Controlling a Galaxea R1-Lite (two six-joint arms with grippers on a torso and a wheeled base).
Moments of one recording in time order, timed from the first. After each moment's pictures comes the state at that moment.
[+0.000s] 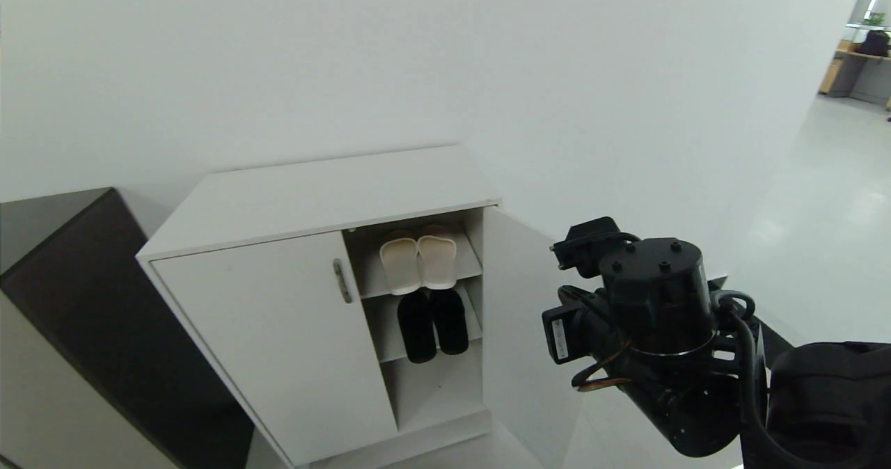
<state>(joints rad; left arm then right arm) 0.00 0.00 0.00 0.00 -0.01 0.00 0.89 1.75 -0.86 -0.54 -0.68 0.09</state>
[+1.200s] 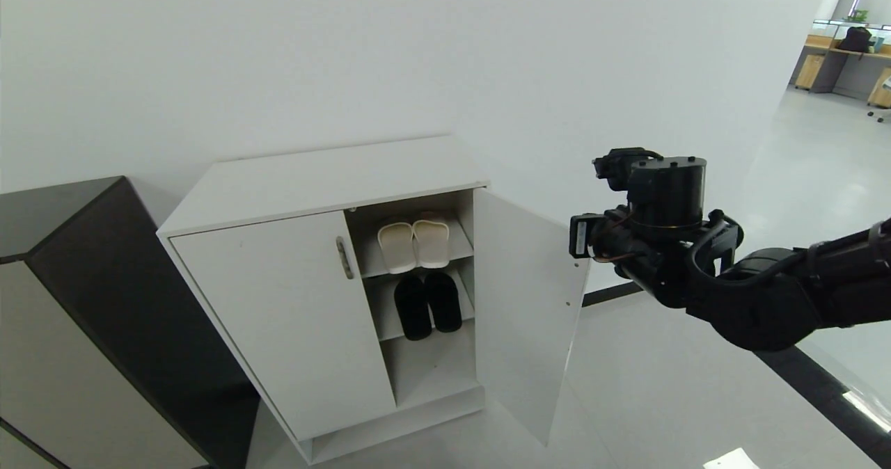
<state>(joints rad) 0.00 0.00 0.00 0.00 -0.02 0.00 0.59 1.89 -1.13 -0.59 -0.49 0.10</state>
